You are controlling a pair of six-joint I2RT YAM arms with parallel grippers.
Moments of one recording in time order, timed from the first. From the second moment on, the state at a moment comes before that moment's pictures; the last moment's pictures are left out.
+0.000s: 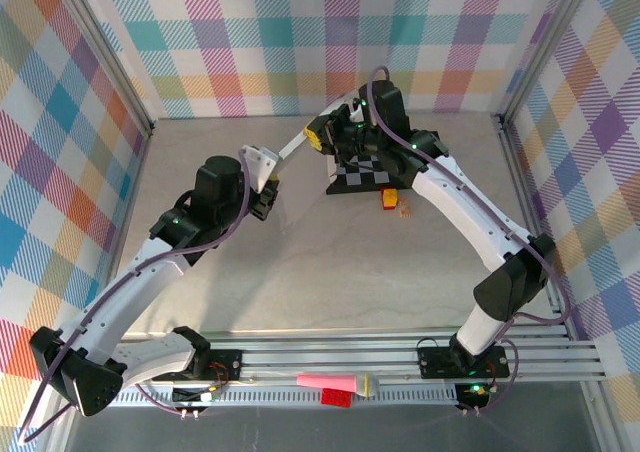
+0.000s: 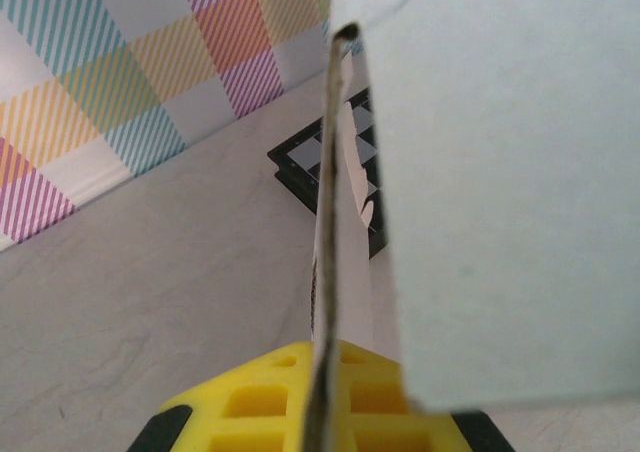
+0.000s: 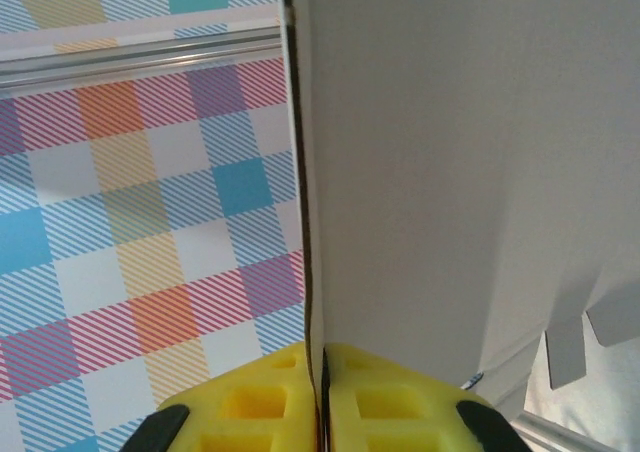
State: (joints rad) left arm -0.58 1.10 1.12 -0.45 -0.09 0.15; right arm 0.63 1.67 1.77 -0.46 -0.38 1.49
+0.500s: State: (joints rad) left arm -0.59 1.10 1.12 -0.45 -0.14 0.16; right arm 0.63 1.67 1.75 -0.44 -0.38 1.51
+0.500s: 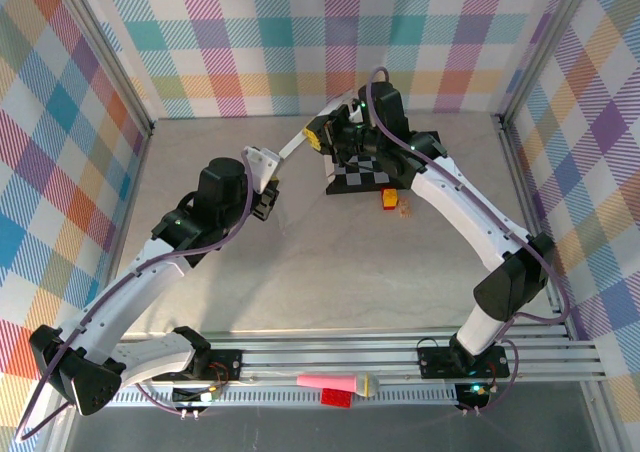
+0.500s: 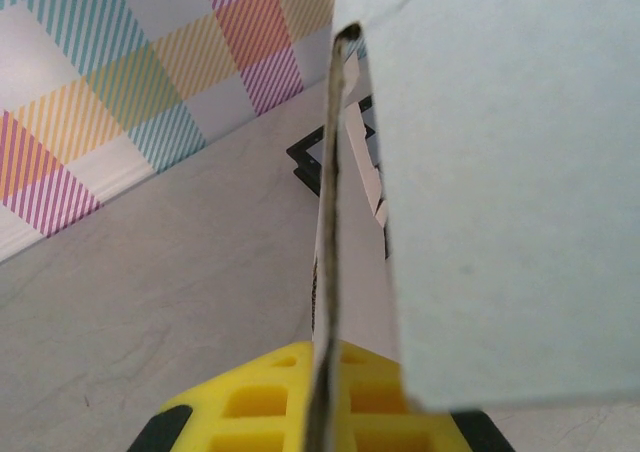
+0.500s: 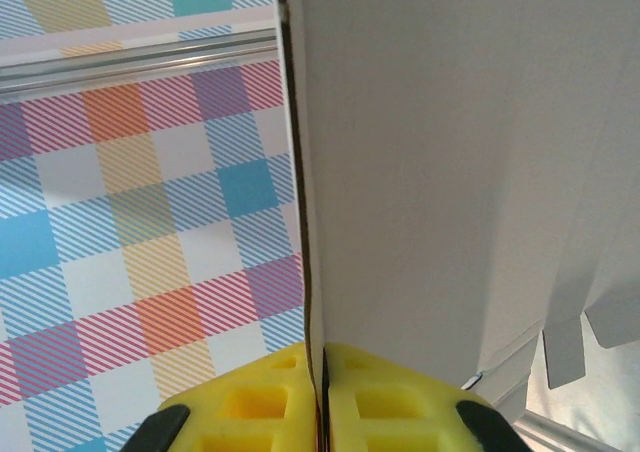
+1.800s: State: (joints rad) left arm -0.45 1.04 1.45 -0.49 0.10 -0.48; right arm 0.80 1.63 2.19 -1.26 0.13 1.93
